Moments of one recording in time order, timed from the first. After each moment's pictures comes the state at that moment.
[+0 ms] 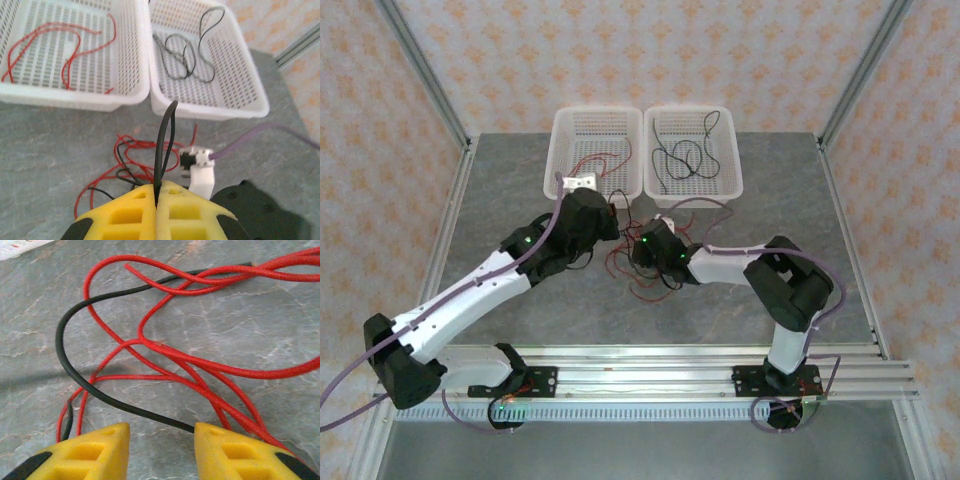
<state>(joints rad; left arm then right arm) -0.73 1.21 1.19 -0.57 -0.36 -0.71 0.80 1.80 0.93 0.04 0.12 0.82</state>
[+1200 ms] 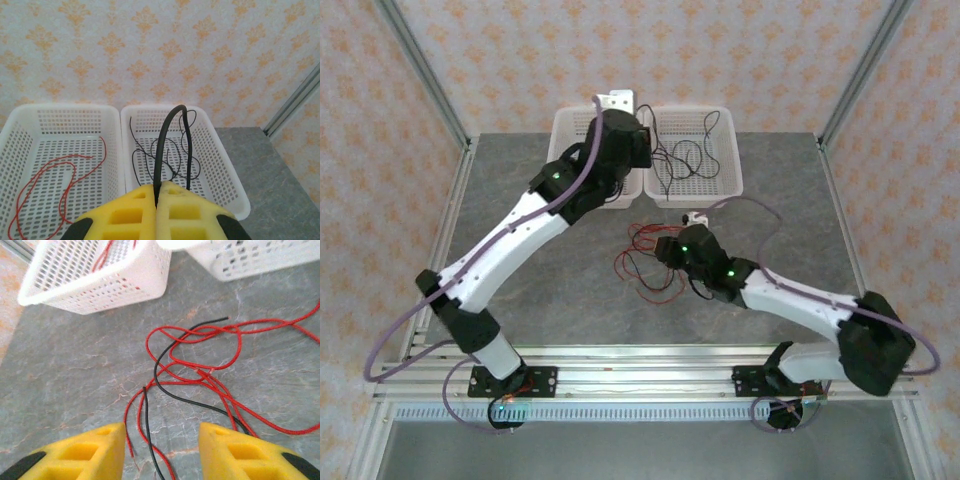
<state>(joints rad) -0.72 1.66 1.93 -0.64 -0.52 -0.40 0.80 1.24 0.71 -0.07 0.19 0.76</state>
